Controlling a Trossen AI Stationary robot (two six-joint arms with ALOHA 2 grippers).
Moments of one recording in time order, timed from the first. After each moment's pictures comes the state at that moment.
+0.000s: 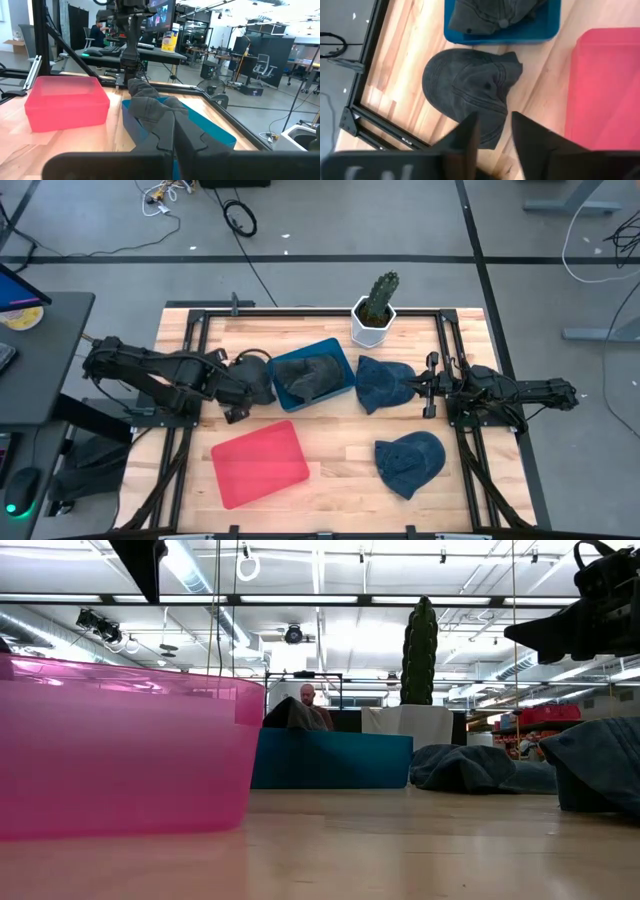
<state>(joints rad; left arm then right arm) -0.26 1.34 1.41 -1.51 -0.40 -0.62 0.03 0.01 0.02 0.03 0.14 -0.17</state>
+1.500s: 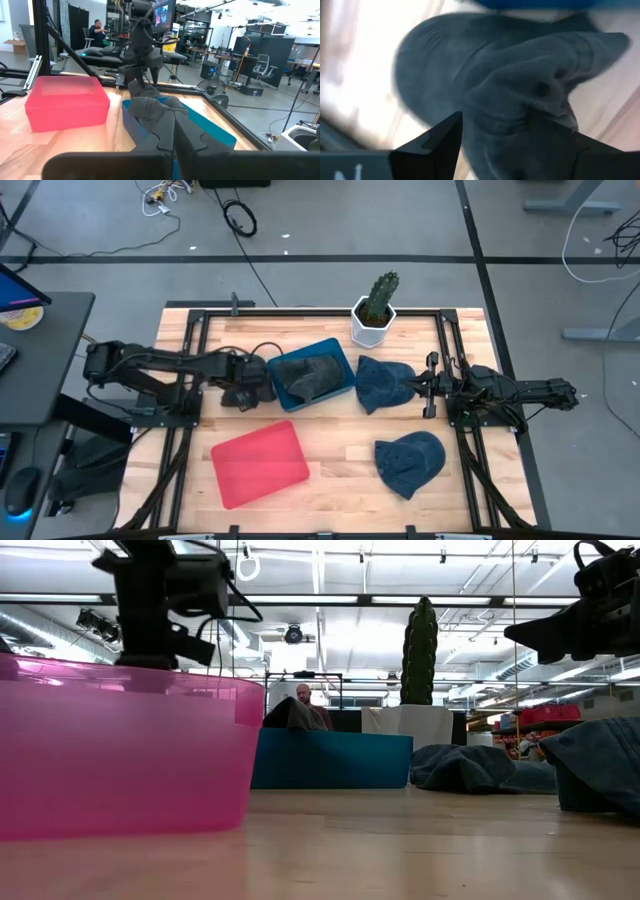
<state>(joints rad) 0.08 1.33 0.82 -0.94 -0.33 -0.33 0.03 0.01 0.02 0.03 0.14 -0.17</state>
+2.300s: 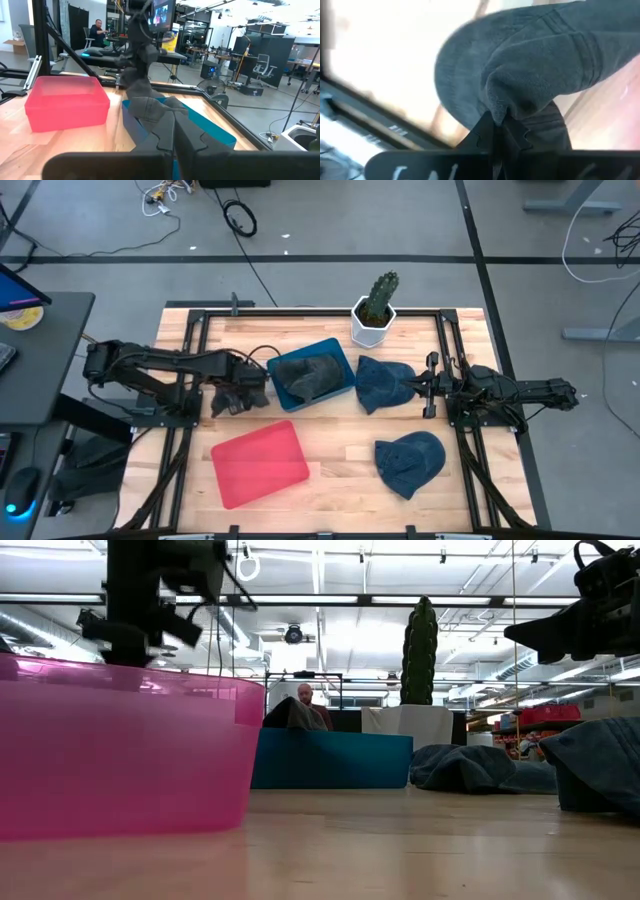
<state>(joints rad) 0.01 1.33 0.95 -1.24 -0.30 -0.36 0.03 0.01 0.02 0.03 0.14 -0.17</state>
